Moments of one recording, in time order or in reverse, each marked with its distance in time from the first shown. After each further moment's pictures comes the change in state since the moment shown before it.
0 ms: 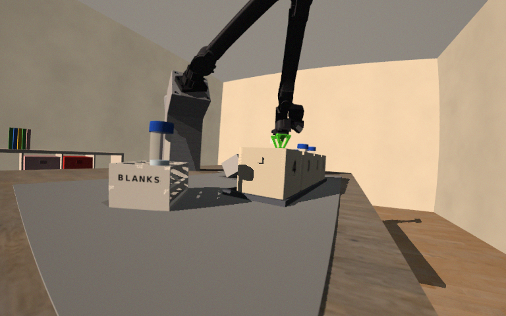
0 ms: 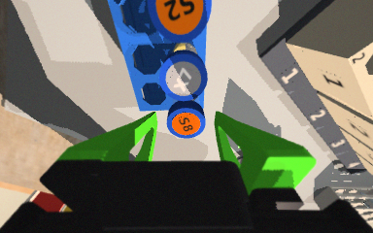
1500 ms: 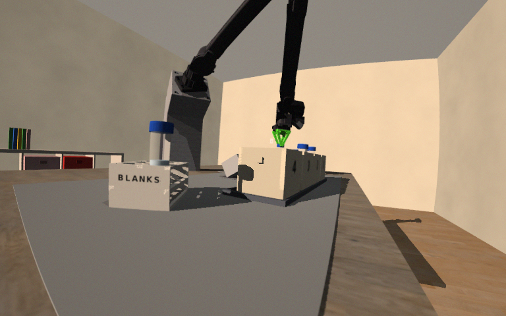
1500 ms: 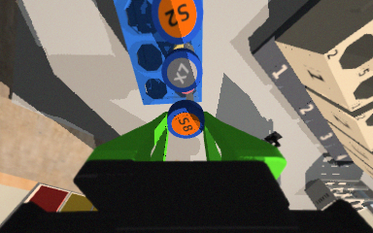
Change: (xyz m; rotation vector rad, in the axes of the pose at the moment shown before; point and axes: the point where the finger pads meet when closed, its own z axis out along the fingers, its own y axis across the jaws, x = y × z) arm 0.000 -0.003 -0.020 0.004 0.012 -0.008
